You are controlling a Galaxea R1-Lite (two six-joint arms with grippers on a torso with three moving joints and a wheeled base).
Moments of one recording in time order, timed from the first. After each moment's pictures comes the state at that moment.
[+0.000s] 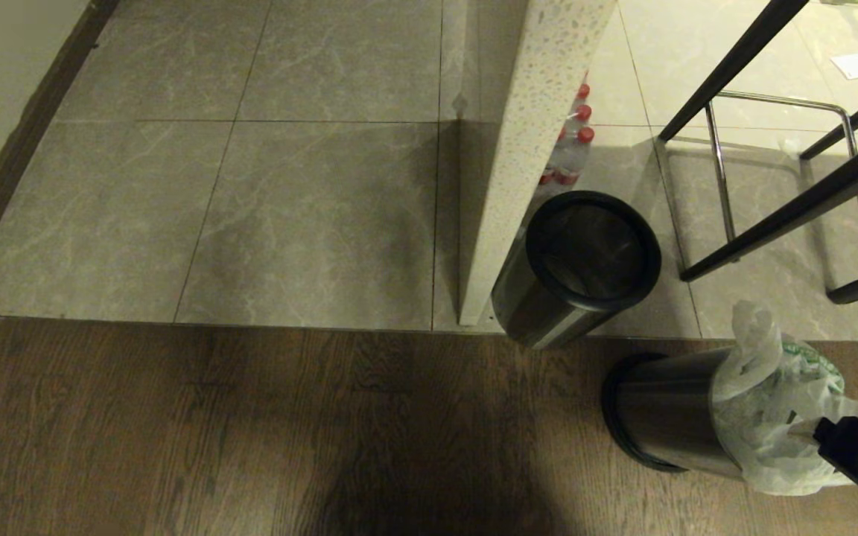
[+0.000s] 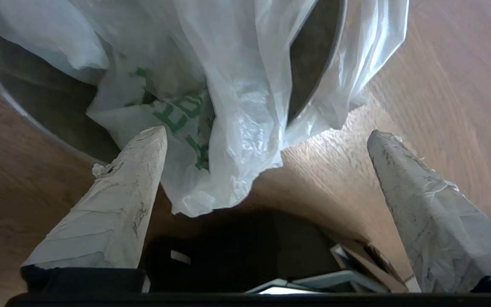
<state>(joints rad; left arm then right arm) 0.00 0.00 0.00 0.00 0.01 -0.01 -0.26 1.50 -0.30 -0.33 -0.14 0.59</state>
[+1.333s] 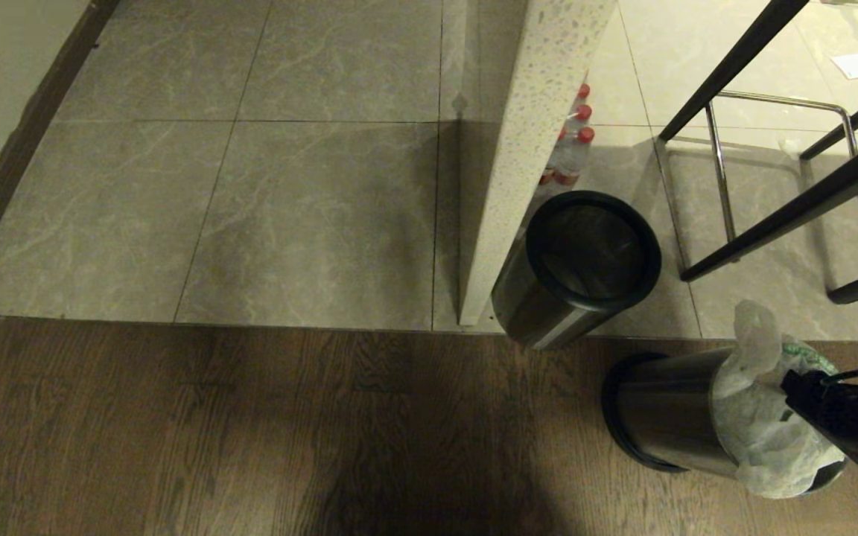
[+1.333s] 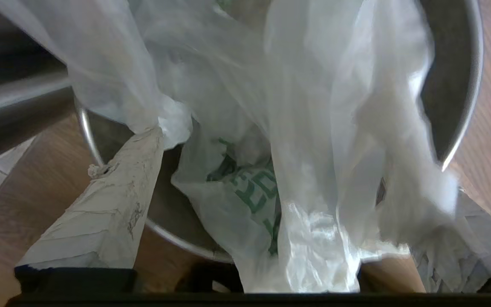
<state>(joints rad) 0.00 0.00 0.00 0.00 0.01 -0.01 -0.29 1.70 -0.39 -0.59 0.02 0.58</state>
